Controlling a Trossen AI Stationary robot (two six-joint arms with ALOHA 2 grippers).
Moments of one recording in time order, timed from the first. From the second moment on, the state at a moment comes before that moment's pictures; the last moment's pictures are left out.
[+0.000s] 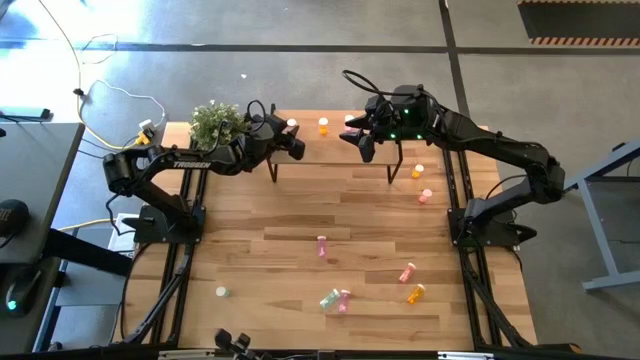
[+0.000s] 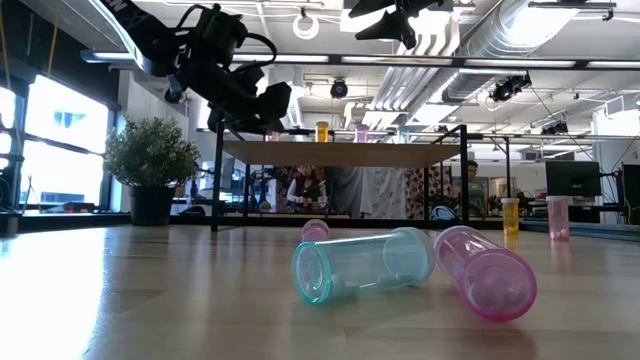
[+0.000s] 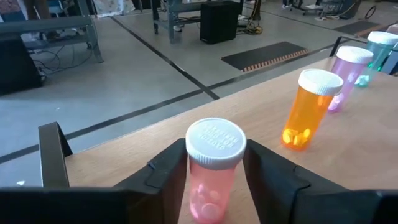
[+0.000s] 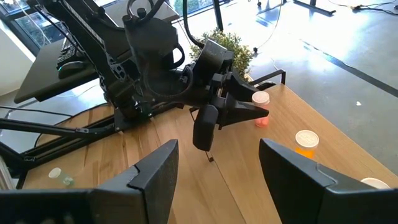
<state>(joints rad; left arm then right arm) 0.60 1.49 0.75 0.42 -0.45 -0.17 -0.40 1.37 1.40 -0.40 -0.15 0.18</state>
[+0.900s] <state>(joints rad) 0.60 1.49 0.75 0.44 -0.48 -0.21 -0.40 1.37 1.40 -0.40 -0.16 0.18</state>
